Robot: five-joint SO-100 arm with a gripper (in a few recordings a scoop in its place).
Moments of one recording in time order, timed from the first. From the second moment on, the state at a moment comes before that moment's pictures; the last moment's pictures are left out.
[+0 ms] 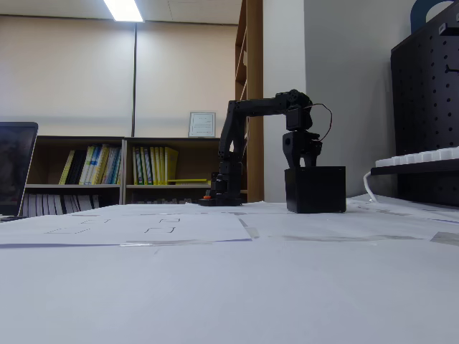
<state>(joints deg) -45.2 96.1 96.9 84.3 -109.2</state>
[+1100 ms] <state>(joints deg) -0.3 -1.2 2.7 65.7 -84.5</state>
